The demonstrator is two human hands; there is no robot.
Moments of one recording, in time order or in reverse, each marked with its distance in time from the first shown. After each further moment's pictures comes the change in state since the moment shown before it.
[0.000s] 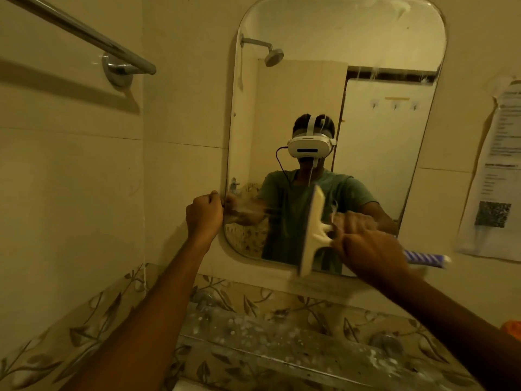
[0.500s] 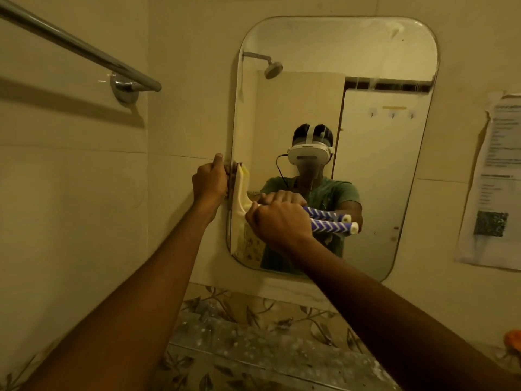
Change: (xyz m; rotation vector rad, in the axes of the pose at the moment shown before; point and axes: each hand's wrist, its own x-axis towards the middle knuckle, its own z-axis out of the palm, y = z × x) left_hand 0.031 0.081 -0.008 -0.144 0.007 0.048; right_hand 0.107 -0.122 -0.050 0.163 0.129 -0.036
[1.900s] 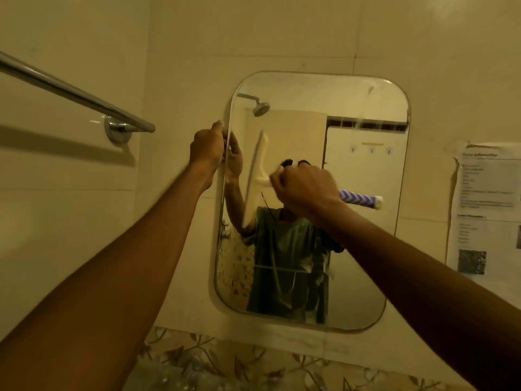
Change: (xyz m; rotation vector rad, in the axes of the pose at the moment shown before) left_hand 0.061 0.112 0.001 -0.224 -0.135 0.140; right_hand 0.074 0.077 -0.086 0.007 0.123 0.079
